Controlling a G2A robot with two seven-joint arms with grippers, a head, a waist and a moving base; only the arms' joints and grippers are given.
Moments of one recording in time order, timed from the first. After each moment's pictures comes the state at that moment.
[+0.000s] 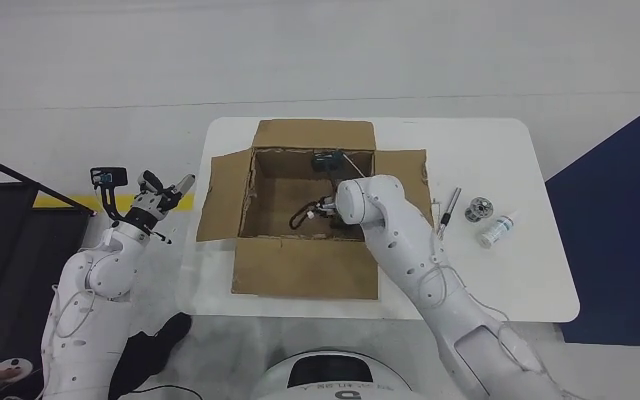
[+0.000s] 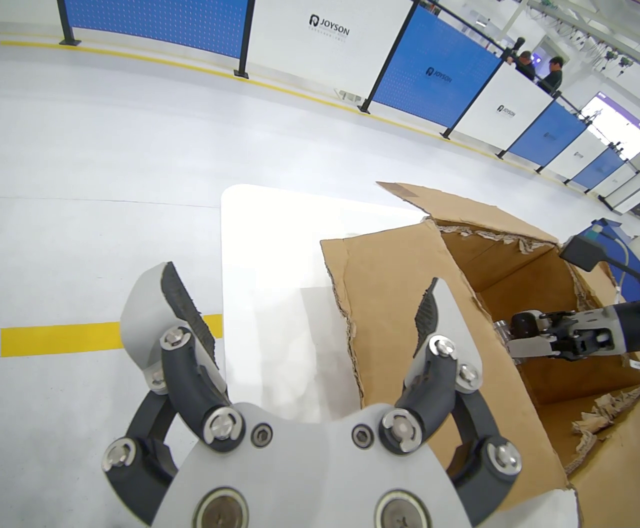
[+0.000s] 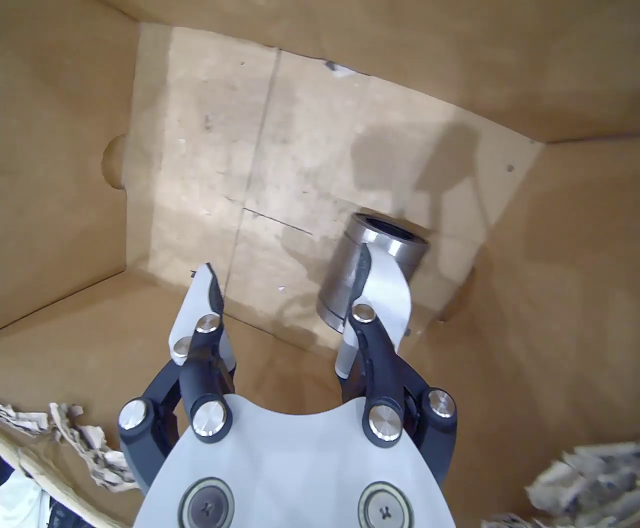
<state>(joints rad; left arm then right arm) 1.56 -1.14 -1.72 -1.53 0.76 -0.43 -0.22 -1.02 -1.54 0.99 -1.42 -1.21 0.37 1.29</state>
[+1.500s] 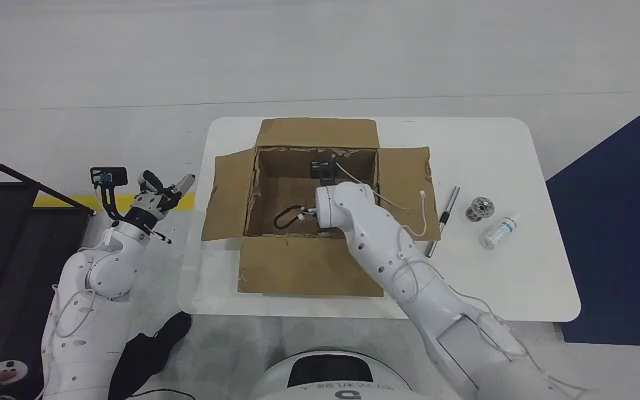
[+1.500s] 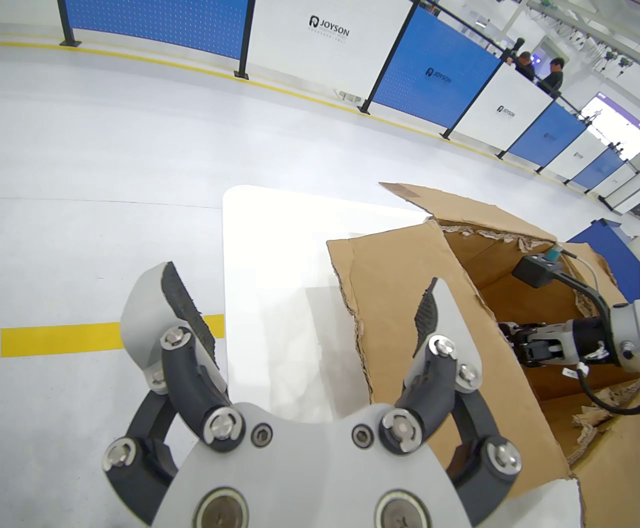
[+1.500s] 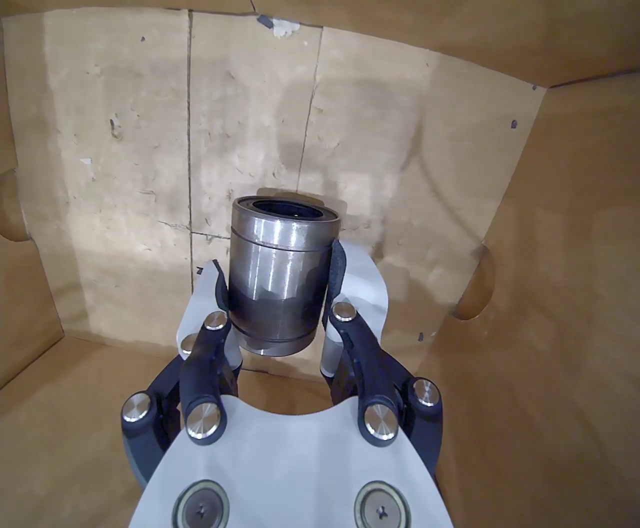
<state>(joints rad) 1.56 -1.14 -1.72 -1.53 0.76 -0.43 -0.22 -0.94 -1.62 0.88 -1.19 -1.31 0.54 1.24</state>
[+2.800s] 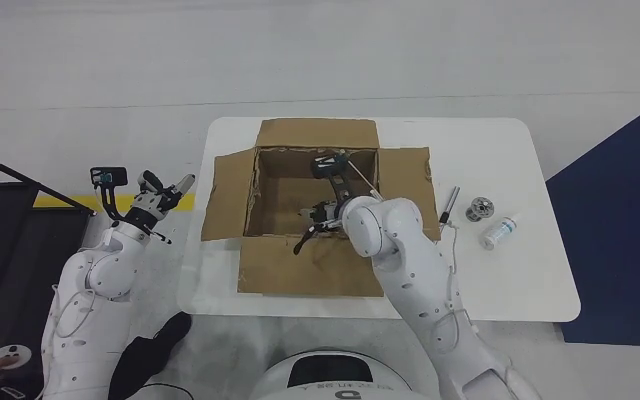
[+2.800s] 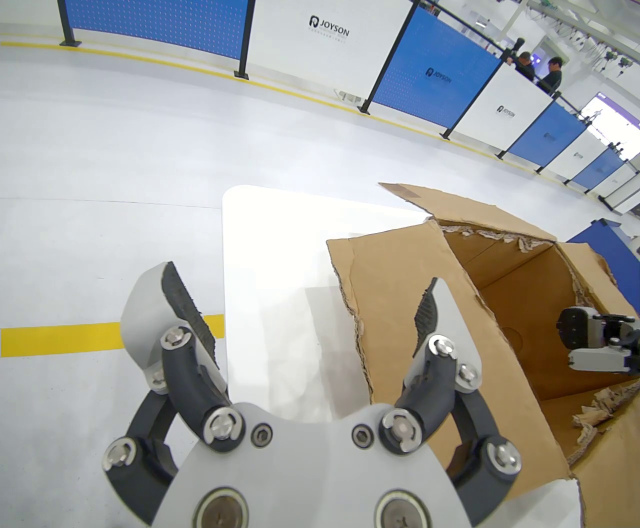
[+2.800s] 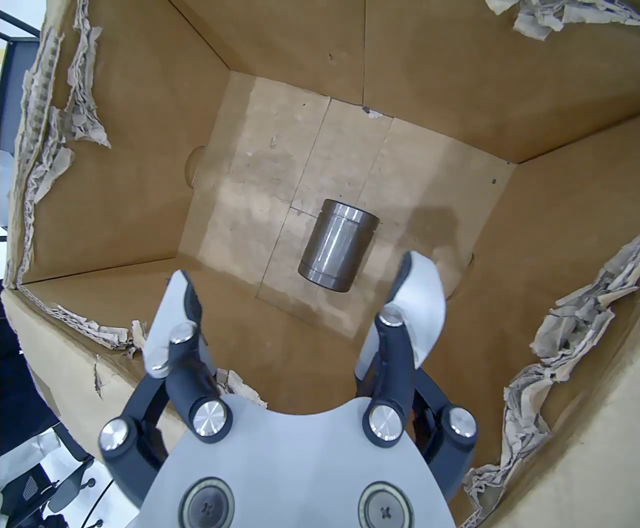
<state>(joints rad) 1.56 -1.14 -1.72 -1.53 0.76 -0.43 -0.22 -1.22 -1.55 1.06 -1.74 -1.31 0.25 1.25</state>
